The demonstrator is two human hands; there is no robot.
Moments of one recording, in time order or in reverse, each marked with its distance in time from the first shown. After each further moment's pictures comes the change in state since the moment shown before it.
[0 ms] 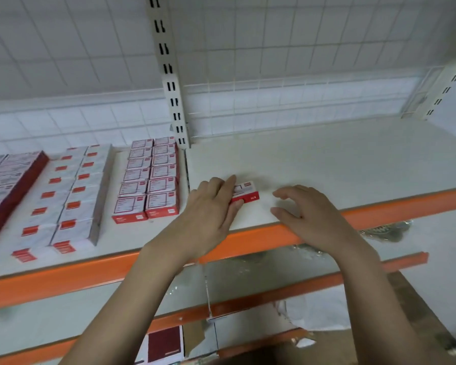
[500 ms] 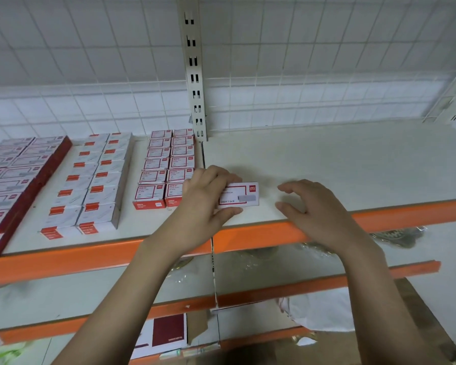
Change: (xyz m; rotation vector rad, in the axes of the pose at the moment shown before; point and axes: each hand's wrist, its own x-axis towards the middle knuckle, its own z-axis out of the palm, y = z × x) left_hand -0.021 -0.026 -0.015 -0.191 0.132 0.002; right_hand 0.004 -0.019 0.005 -0.011 -0.008 -0.035
